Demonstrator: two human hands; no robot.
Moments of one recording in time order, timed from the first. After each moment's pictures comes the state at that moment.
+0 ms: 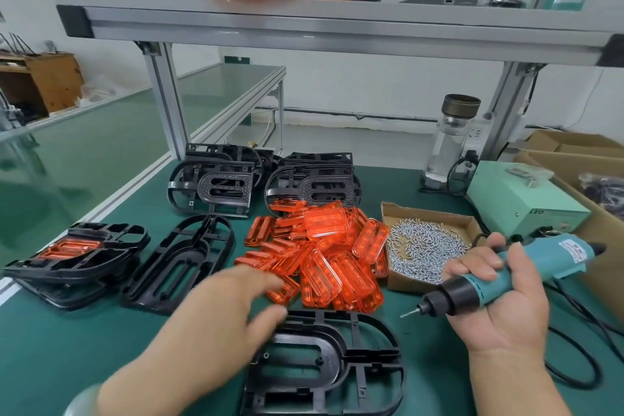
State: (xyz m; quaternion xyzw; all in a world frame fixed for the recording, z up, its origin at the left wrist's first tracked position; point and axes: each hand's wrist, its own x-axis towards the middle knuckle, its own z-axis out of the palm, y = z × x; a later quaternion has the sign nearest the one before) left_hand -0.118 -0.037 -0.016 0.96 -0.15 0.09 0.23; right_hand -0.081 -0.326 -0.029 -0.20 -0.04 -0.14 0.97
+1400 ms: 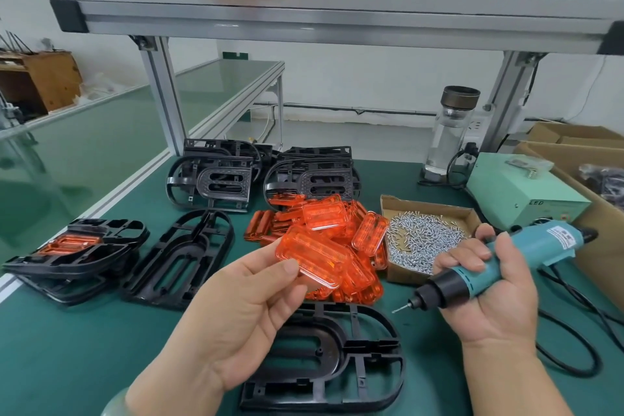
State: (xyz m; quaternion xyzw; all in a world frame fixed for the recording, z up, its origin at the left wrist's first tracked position) left_hand -0.124 -0.076 0.002 0.49 0.04 -0.11 0.87; right_hand -0.079 -0.317 -0.031 -0.22 0.01 -0.15 0.96
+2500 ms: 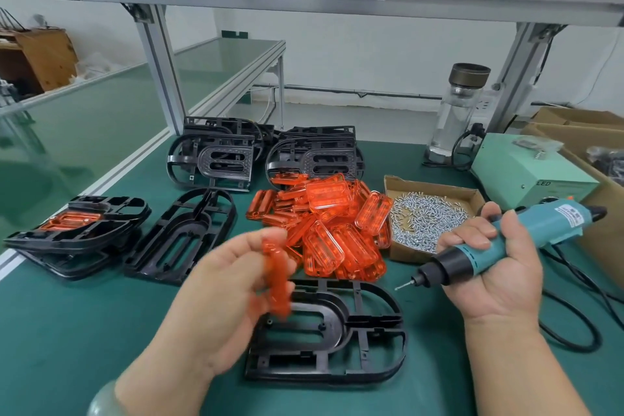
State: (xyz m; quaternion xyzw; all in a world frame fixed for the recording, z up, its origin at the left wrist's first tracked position) left_hand -0.137 -0.068 -0.002 0.59 0.07 -0.05 0.80; right_hand -0.080 -0.316 -0.032 -0.23 0.01 -0.14 0.96
